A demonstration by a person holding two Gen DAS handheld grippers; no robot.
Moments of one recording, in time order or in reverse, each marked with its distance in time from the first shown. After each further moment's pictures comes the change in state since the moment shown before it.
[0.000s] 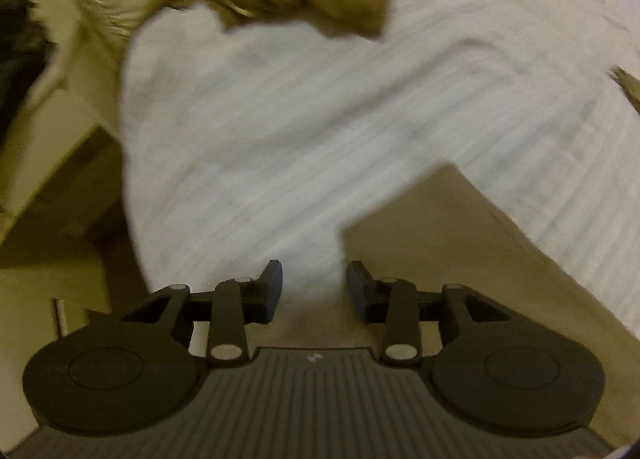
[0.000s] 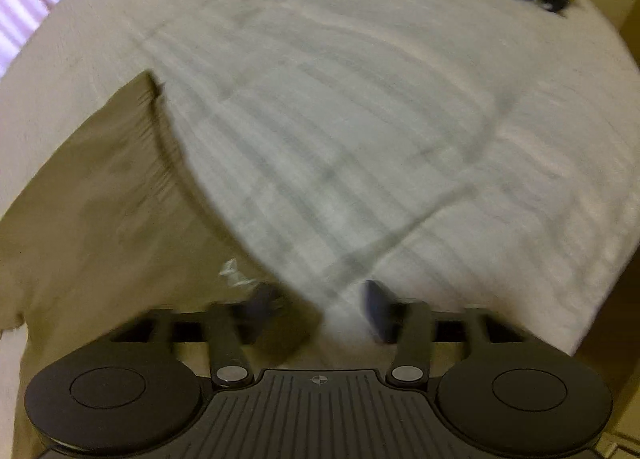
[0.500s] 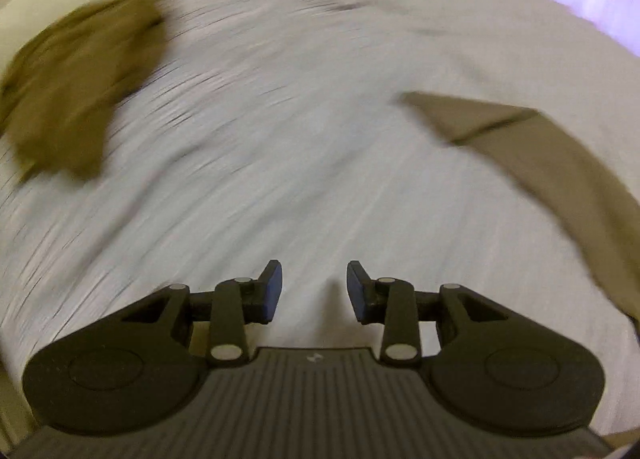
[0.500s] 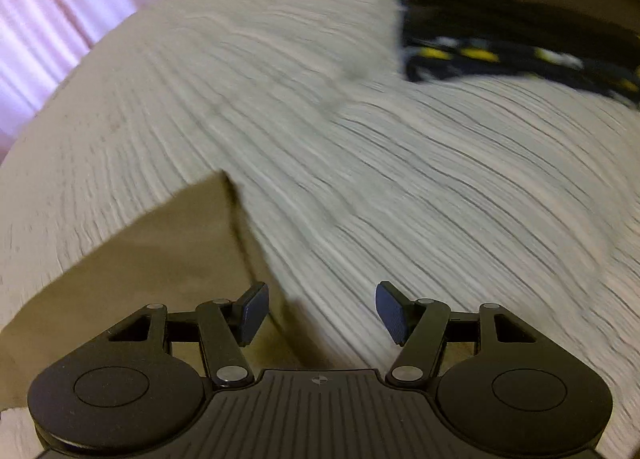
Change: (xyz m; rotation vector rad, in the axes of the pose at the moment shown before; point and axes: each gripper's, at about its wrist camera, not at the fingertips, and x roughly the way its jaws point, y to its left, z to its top) left arm -0.066 -0.144 0.039 0.305 -0.161 -0.419; right arm 0.033 0.087 0.086 -0.058 -0.143 0.166
